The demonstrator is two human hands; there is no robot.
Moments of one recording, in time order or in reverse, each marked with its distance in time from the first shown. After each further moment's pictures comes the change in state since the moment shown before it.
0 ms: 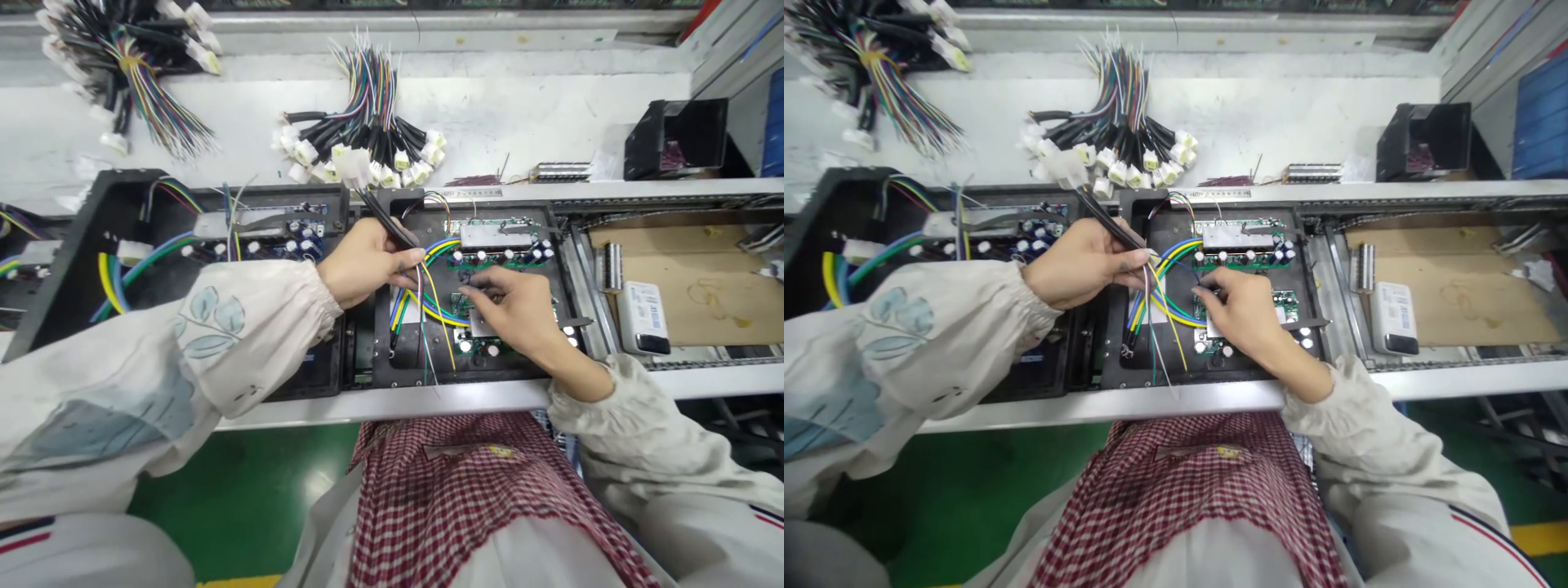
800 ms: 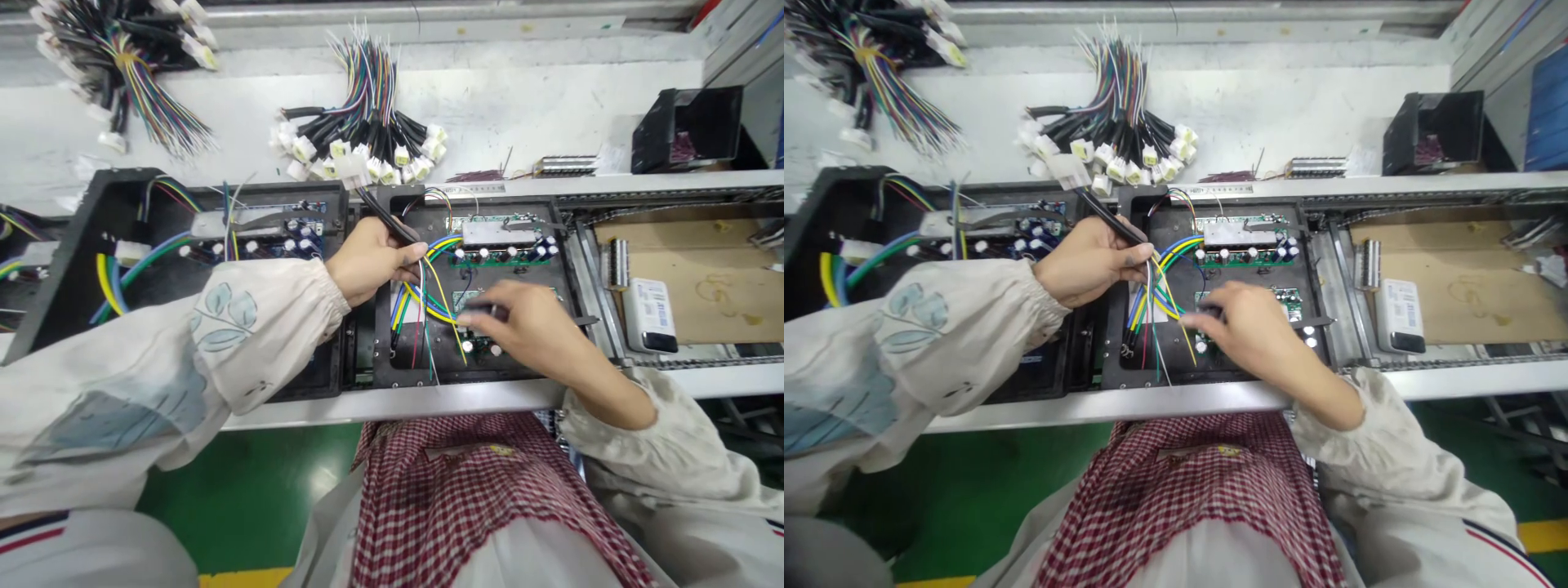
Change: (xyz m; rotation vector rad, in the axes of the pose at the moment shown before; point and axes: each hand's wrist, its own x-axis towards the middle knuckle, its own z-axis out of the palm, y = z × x) left_hand 0.005 -0.001 0.005 -0.029 0.027 -0.033; right_hand -0.007 -0.012 -0.016 -0.136 -0.280 -0.044
